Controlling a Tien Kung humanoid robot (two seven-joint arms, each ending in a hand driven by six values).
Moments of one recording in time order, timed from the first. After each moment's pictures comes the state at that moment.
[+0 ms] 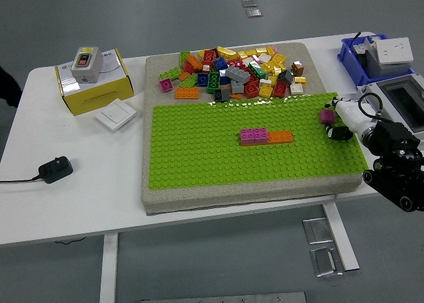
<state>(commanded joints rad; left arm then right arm) -0.04 0.05 -1.23 -0.18 1.06 0.09 0.06 0.74 -0.34 0.48 0.74 -1.74 -0.20 -0.18</state>
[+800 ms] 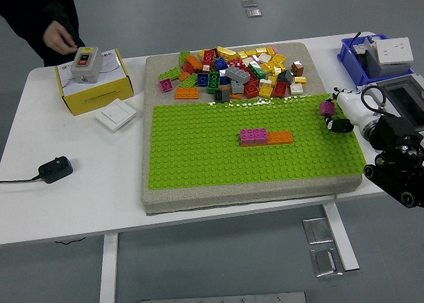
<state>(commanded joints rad) -0.04 0.05 -1.23 -0.18 1.06 0.09 0.06 0.74 -0.36 0.51 0.79 -1.75 -0.24 -0.16</state>
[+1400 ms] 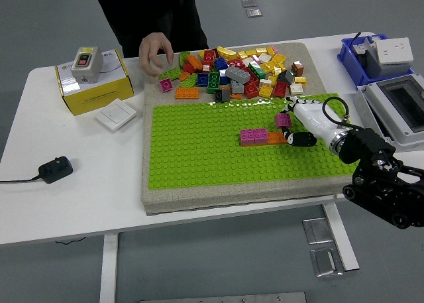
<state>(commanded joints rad) -0.04 0.05 -1.23 -0.18 1.06 0.09 0.06 0.72 -0.37 0.41 1.05 -1.76 -0.25 -0.18</state>
